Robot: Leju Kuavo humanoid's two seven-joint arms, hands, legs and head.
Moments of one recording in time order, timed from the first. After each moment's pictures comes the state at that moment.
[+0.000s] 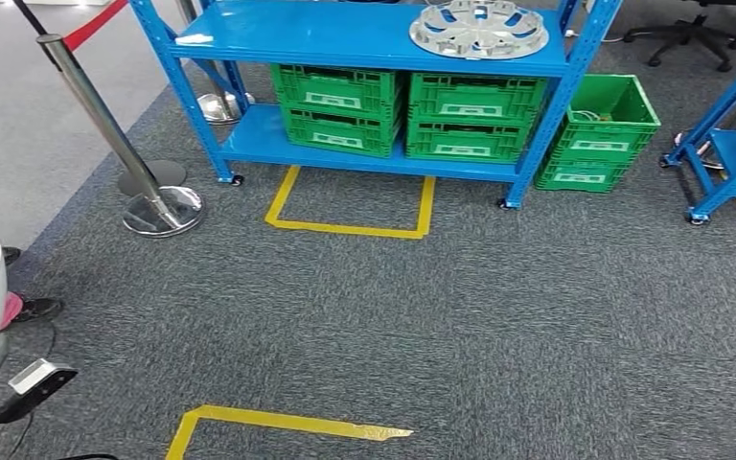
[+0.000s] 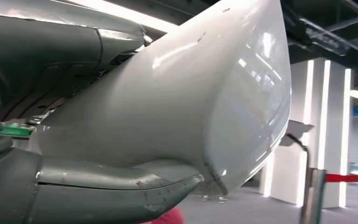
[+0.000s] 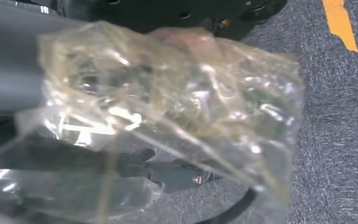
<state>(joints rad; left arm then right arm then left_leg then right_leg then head) 0.40 0.17 0.30 -1.90 -0.89 0.42 -0.10 0.22 0.35 -0.64 -0.78 0.54 -0.02 -0.08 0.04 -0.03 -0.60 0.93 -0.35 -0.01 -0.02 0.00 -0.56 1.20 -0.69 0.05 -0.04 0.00</state>
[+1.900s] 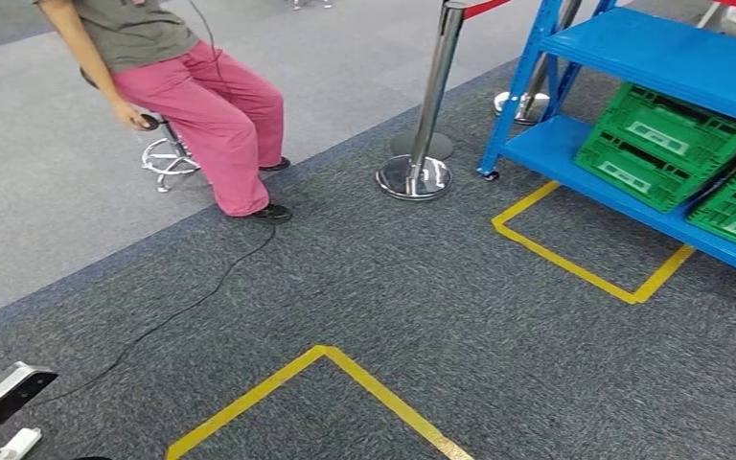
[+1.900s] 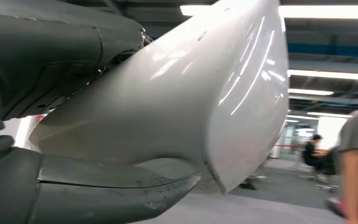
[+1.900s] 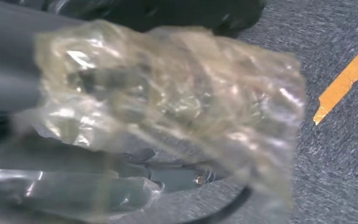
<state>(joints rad) 0.40 0.16 0.36 -1.90 -0.86 0.39 -0.12 0.22 0.35 -0.63 -0.79 0.56 -0.01 -0.10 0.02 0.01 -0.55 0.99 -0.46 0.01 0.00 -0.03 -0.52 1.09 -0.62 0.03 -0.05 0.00</state>
